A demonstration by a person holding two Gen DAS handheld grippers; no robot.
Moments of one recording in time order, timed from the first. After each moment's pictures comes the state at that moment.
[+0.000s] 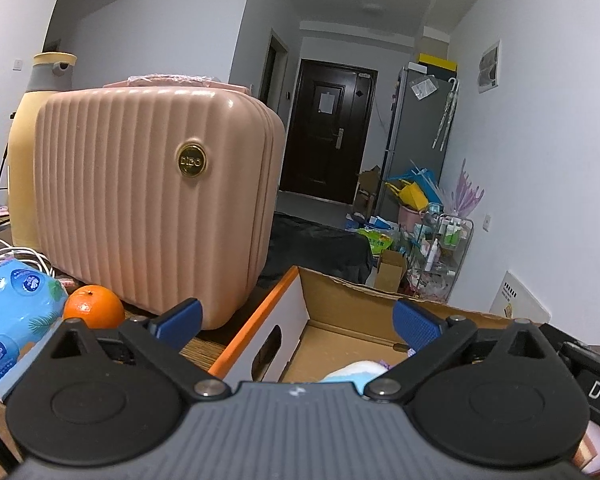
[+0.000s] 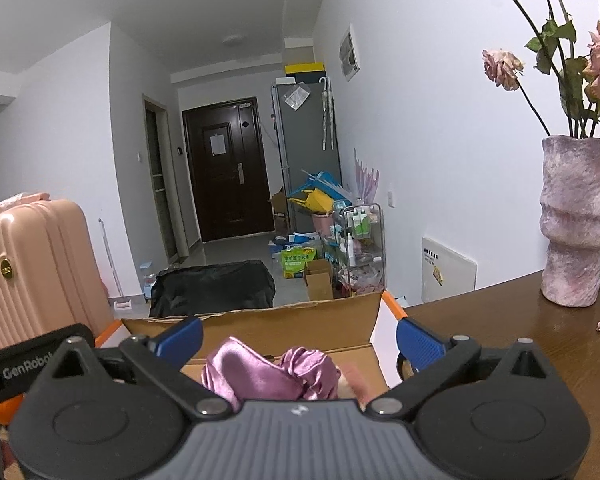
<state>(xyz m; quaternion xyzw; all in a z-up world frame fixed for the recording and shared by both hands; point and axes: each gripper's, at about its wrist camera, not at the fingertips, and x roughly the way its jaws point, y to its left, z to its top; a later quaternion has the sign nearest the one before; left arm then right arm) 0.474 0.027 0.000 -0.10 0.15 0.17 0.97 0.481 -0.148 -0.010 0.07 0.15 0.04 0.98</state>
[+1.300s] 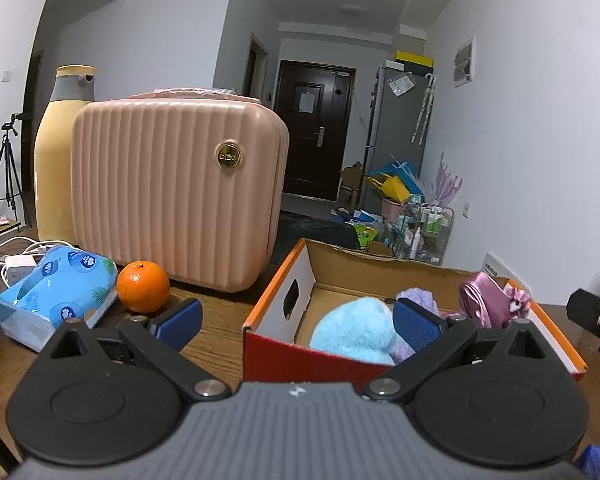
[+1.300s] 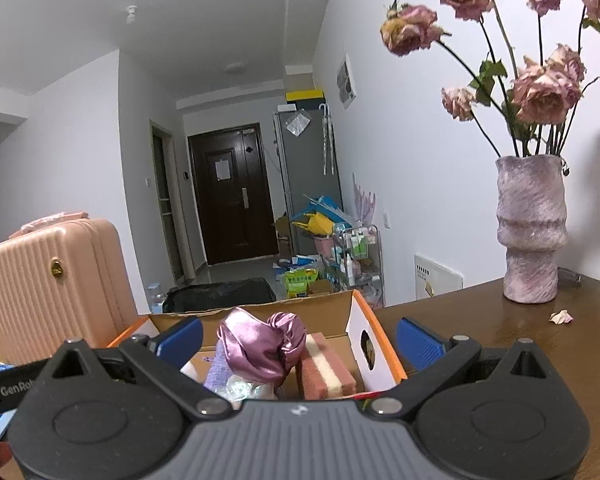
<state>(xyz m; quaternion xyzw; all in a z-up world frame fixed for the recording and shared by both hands) 0.376 0.024 0.000 -0.08 0.15 0.14 0.97 0.377 -0.179 -0.005 0.08 0.11 0.04 0.99</state>
